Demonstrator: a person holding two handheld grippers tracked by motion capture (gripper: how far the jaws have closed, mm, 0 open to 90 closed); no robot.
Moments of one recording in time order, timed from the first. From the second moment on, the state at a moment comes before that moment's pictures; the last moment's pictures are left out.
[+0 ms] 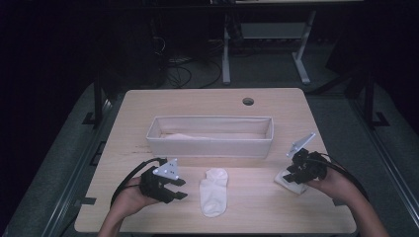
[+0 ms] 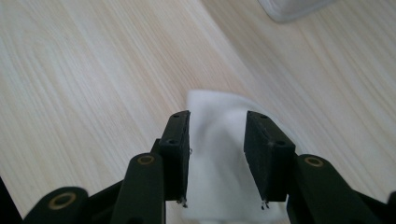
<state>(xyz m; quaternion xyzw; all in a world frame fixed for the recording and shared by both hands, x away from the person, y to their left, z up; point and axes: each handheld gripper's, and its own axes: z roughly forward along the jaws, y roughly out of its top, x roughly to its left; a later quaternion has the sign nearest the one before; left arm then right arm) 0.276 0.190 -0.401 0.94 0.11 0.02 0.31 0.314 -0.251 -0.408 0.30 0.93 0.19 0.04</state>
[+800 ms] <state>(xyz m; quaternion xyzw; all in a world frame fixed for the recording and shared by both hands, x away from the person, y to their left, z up) 0.279 0.194 -0.402 0.94 0.12 0.02 0.31 0.314 -0.281 -0.434 0.34 0.93 0.15 0.04</state>
